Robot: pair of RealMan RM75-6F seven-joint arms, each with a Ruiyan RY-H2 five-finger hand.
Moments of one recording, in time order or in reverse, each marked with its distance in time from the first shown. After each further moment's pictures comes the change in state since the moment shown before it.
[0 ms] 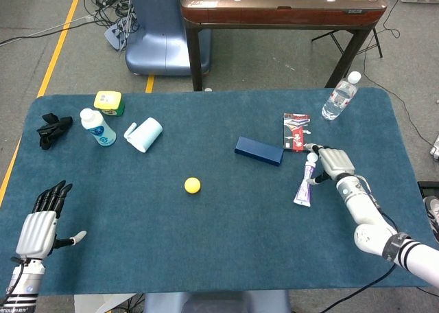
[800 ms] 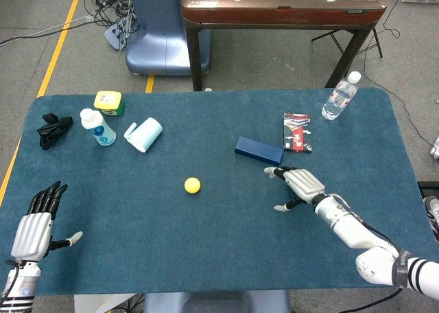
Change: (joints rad) left arm 0.017 0.010 0.004 0.002 0.008 0.023 -0.018; right arm -0.055 0.089 -0.031 -0.280 -0.459 0.070 0.318
